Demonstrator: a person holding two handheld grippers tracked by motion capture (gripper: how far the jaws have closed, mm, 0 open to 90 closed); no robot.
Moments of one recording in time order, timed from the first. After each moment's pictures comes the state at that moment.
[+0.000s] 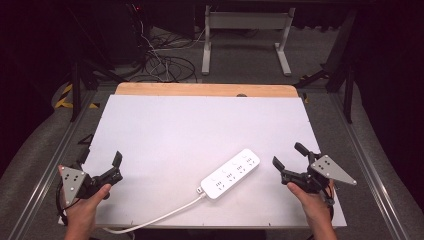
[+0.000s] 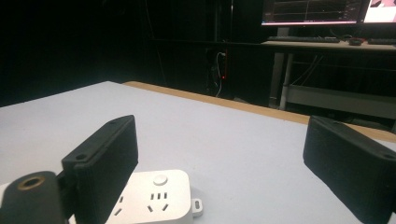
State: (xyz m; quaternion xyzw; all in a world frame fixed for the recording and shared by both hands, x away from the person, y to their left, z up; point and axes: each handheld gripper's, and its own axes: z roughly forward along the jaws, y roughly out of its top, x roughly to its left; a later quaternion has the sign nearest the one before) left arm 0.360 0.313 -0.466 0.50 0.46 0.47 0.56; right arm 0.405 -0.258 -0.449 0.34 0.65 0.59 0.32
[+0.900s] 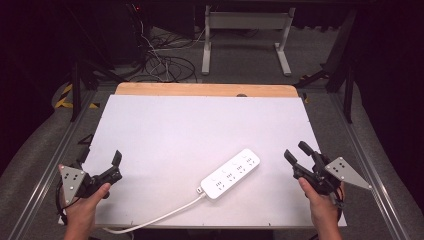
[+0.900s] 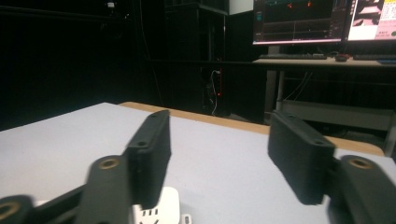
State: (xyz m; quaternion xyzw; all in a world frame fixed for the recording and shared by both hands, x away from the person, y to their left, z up) left arm 0.361 0.315 -0.466 0.50 0.46 0.47 0.56; right arm 0.397 -0.276 -0.438 0.34 0.62 0.62 0.34
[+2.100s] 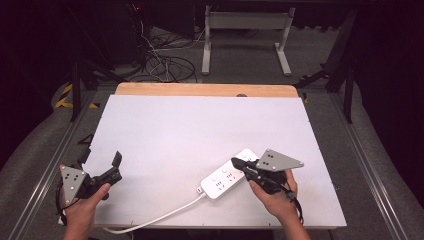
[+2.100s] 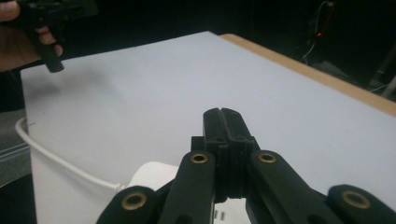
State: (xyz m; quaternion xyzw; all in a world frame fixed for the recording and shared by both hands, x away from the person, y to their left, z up) left arm 0.360 0.315 -0.468 0.51 0.46 0.47 0.56; right arm 0.397 -0.143 -0.409 0.23 0.79 0.53 0.19
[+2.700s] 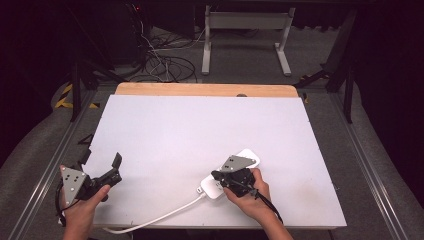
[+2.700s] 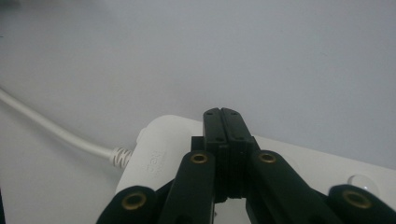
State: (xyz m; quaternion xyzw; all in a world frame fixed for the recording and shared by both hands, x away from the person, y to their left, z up) left arm 0.358 0.316 -0.470 0.52 0.46 0.47 0.55; right arm 0.414 -0.083 -0.458 0.25 0.86 0.41 0.14
